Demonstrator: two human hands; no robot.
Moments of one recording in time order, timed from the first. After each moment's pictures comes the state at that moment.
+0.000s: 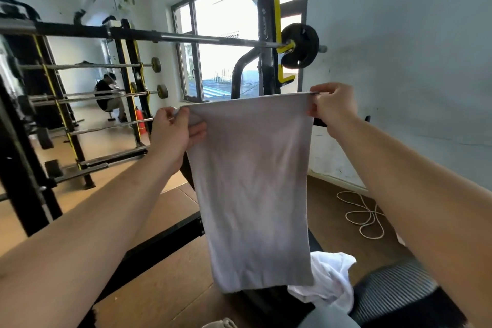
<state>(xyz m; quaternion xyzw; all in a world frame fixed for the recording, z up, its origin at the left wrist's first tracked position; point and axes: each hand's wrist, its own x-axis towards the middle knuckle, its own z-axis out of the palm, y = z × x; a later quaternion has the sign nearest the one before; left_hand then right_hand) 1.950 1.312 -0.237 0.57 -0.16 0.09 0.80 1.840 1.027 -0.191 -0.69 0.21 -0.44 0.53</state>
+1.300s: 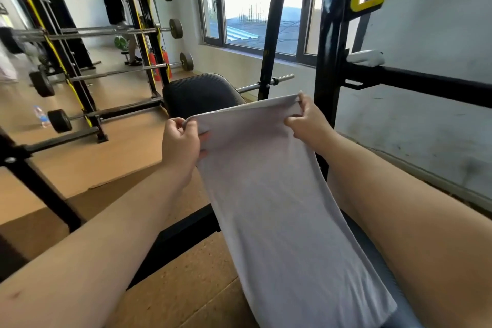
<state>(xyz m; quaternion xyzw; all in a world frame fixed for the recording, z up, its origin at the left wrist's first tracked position) 2.221 1.263 -0.383 0.70 0.01 0.11 0.71 2.203 0.997 -0.376 -0.85 0.12 -0.21 0.47</state>
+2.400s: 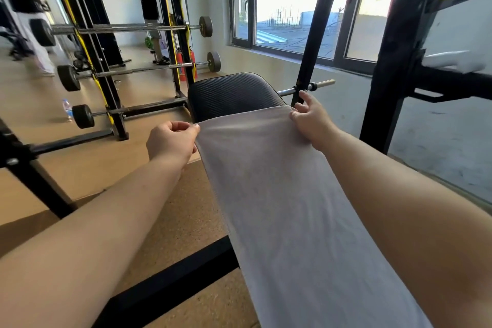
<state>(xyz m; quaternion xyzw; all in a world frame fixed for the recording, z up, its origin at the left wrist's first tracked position) 2.372 1.315 -0.416 0.79 0.11 0.18 0.57 2.397 1.031 -0.412 -0.80 0.09 -0.17 0.56</state>
